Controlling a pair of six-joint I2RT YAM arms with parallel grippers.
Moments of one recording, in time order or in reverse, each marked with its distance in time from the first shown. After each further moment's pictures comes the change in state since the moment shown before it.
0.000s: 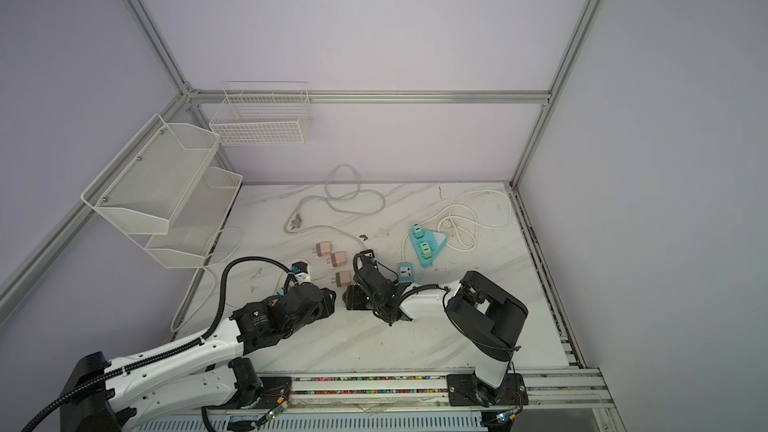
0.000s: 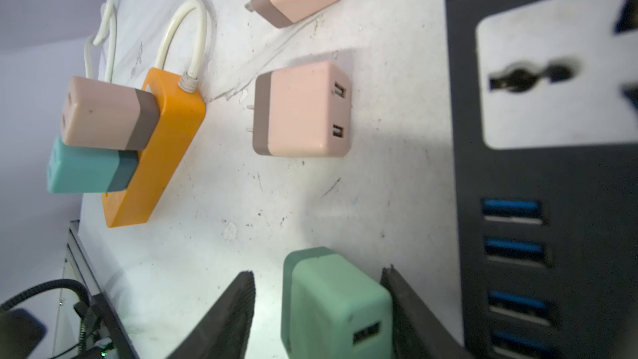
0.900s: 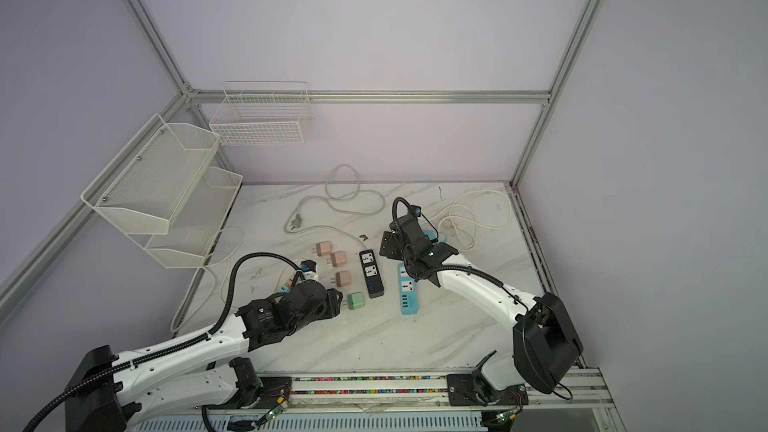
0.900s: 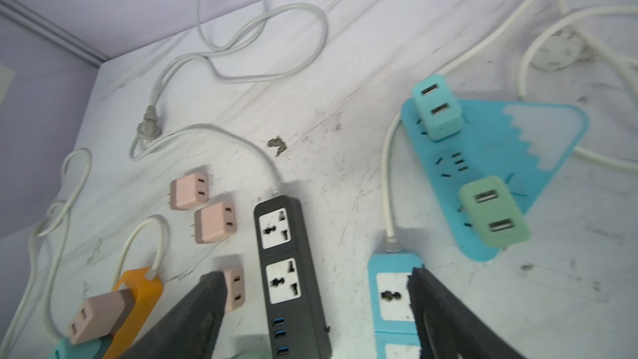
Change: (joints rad) left arm 0.001 0.064 0.027 0.043 0.051 0.106; right arm -0.324 -0.282 0.242 -0.498 0.305 -0.190
